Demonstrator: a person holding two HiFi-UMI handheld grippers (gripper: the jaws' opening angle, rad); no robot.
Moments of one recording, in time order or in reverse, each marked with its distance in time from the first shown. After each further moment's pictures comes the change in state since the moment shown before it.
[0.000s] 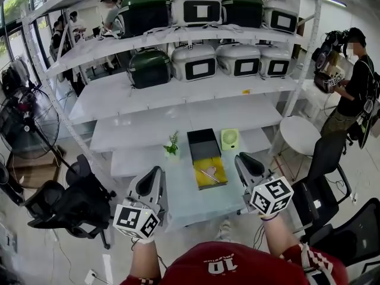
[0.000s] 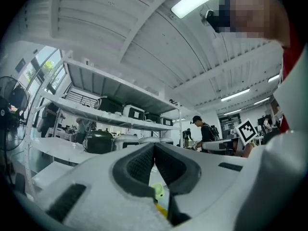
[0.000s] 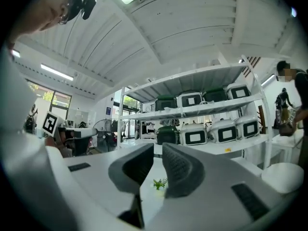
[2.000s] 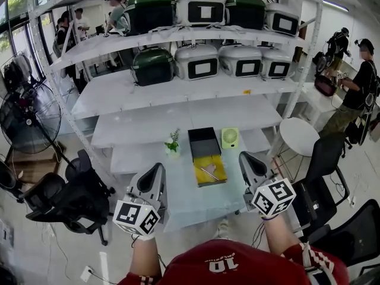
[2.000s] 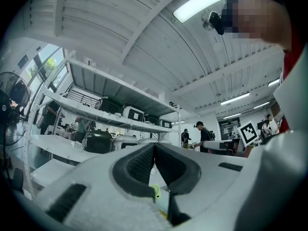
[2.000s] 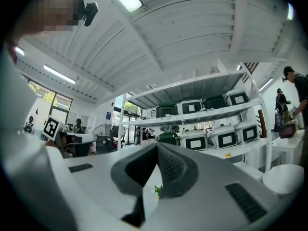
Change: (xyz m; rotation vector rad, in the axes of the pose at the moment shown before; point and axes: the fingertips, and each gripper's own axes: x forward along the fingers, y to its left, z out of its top) left arm -0.018 -0.010 0.002 -0.032 -0.024 -0.005; right arm -0.024 0.013 0.016 -0.008 -0.084 -0.002
